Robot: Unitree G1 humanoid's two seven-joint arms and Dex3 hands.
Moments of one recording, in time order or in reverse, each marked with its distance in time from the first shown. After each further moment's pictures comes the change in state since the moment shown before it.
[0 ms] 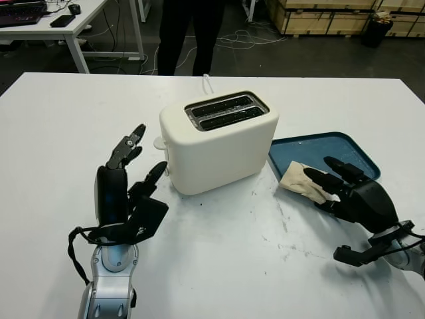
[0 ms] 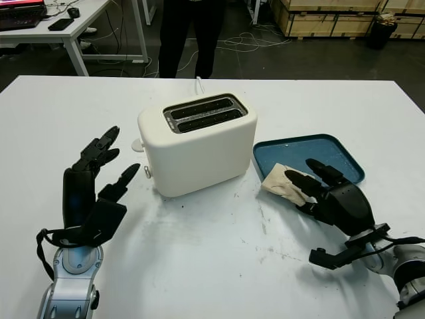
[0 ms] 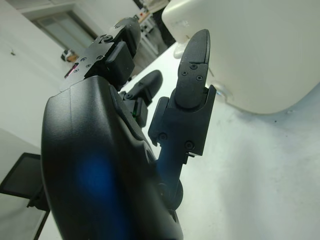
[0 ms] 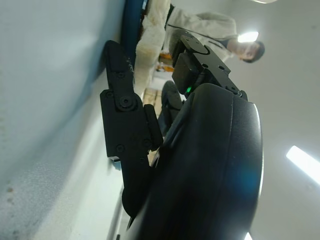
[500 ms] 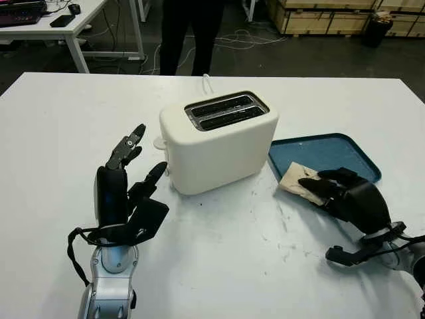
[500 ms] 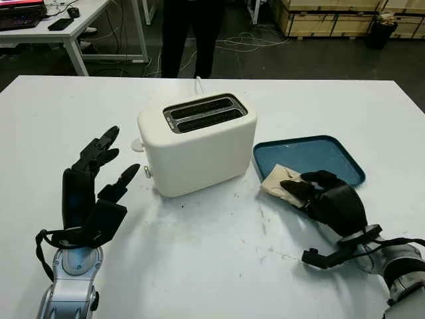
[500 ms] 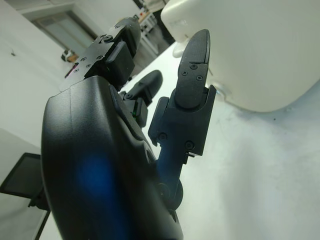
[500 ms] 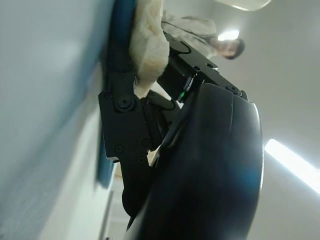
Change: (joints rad) left arm 0.016 -0.002 -0.005 -0.006 0.008 0.000 0.000; right arm -0.037 0.034 0.092 0.029 -0.022 0.072 -0.161
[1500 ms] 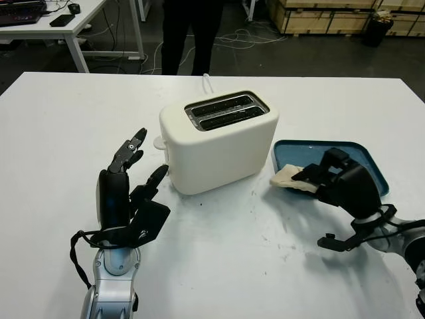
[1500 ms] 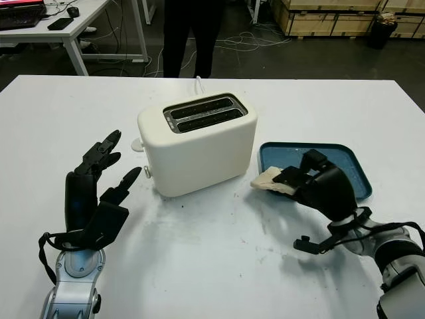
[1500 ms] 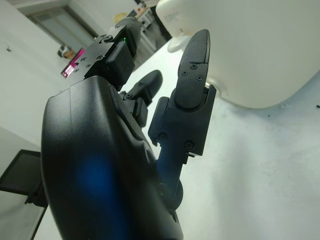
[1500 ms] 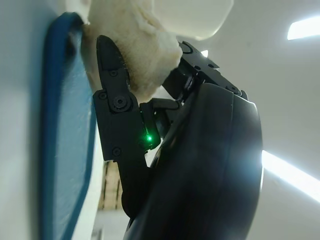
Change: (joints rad) left arm 0.006 -0.015 -0.012 0.011 0.002 0.000 0.013; right arm -0.093 -0.028 0.000 -0.118 0.005 -0.134 0.042
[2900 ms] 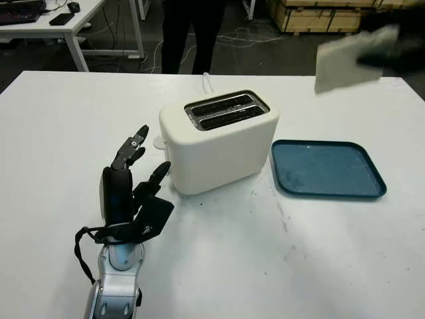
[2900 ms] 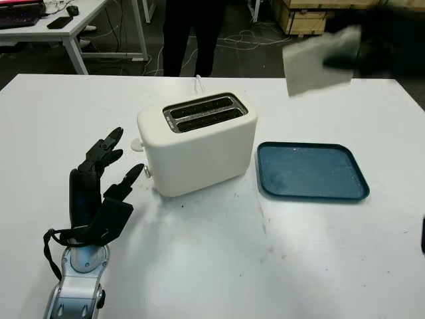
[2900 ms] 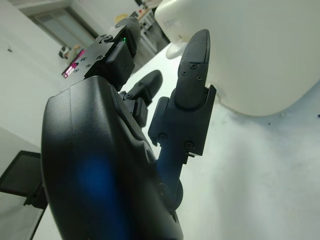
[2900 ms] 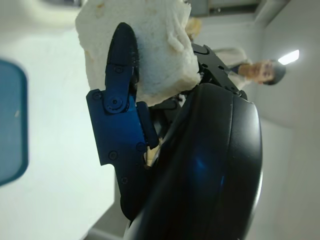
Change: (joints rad) left arm -0.040 0.002 -0.007 0.032 0.000 0.000 0.024; right arm -0.709 -0.062 -0.529 -0.086 0.912 0.361 2.045
